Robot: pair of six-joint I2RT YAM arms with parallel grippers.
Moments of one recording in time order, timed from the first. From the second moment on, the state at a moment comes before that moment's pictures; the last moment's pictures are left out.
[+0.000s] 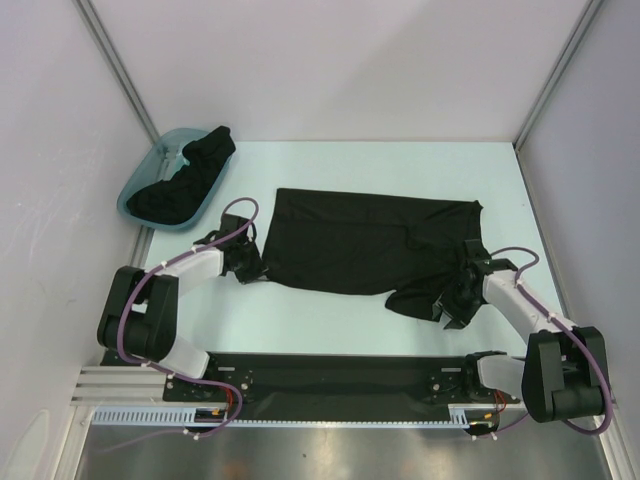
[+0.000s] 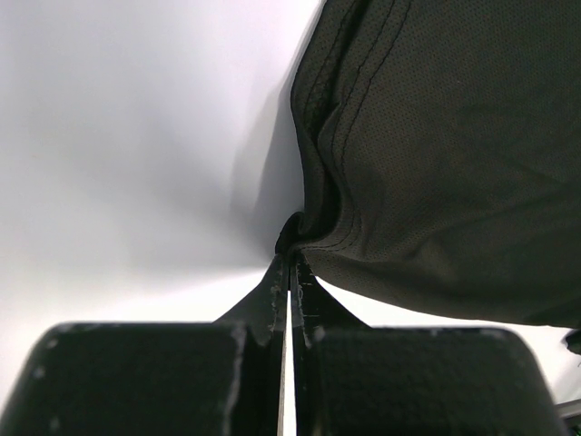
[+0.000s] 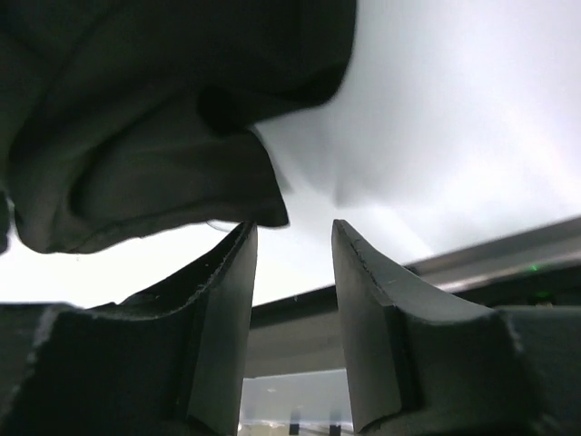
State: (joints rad) left arm -0.24 1.51 0.74 -0.34 0.11 -0.65; right arm 0.11 1.19 0.61 -0.86 -0.05 0.86
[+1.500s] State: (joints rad) left arm -0.24 1.37 0.68 -0.39 0.10 -0.64; right arm 0.10 0.85 0.85 -1.28 -0.02 0.95
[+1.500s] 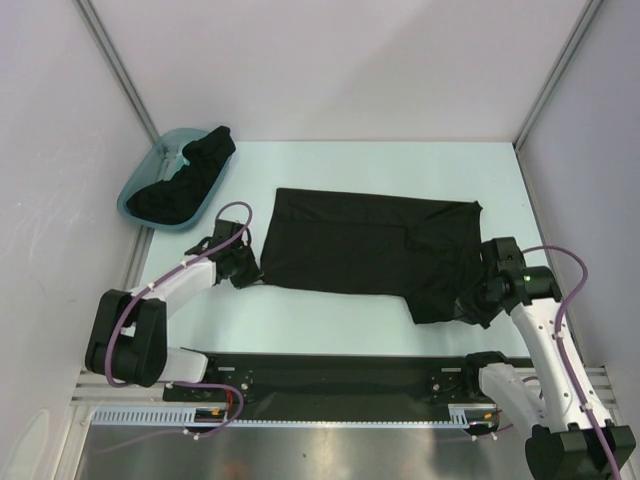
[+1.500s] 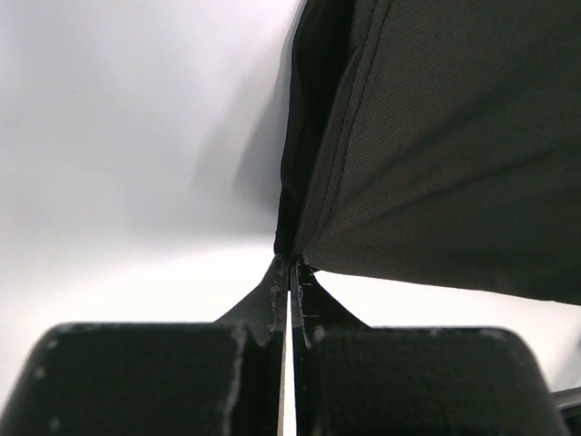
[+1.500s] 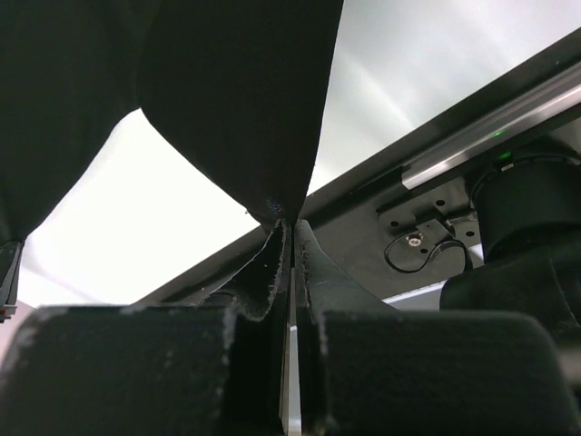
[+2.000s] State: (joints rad) left arm -0.24 1.42 0.80 -0.44 0.09 -0.60; right arm 0.04 1.09 1.08 -1.25 -0.02 0.76
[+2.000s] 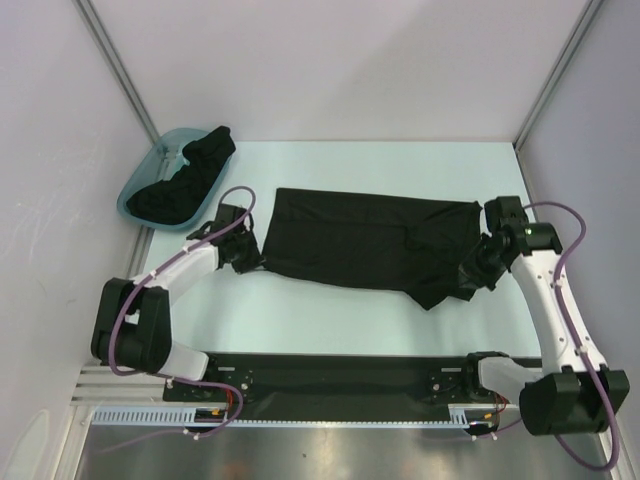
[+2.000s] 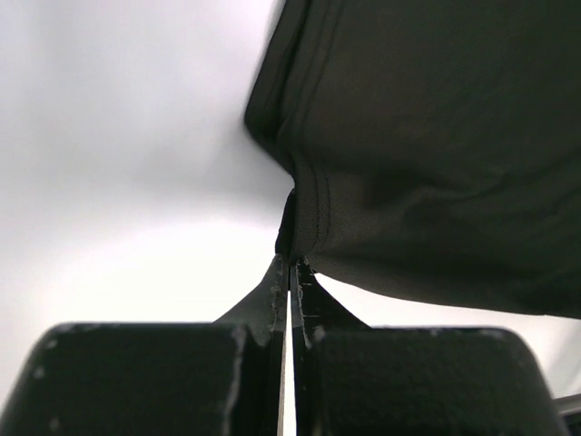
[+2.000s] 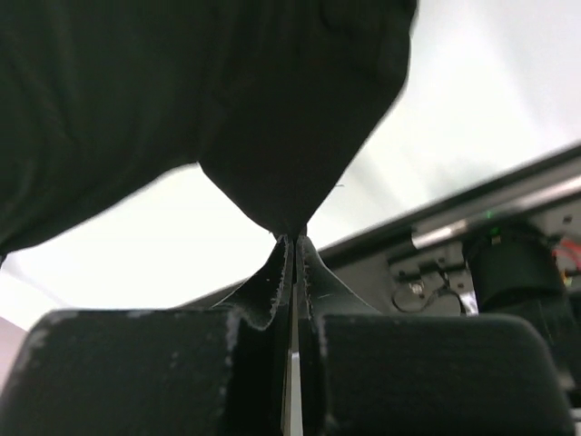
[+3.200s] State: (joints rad) left arm -0.24 1.86 1.37 -0.60 0.05 -0.51; right arm -0.08 1.71 1.65 -1.11 -0.08 0.48
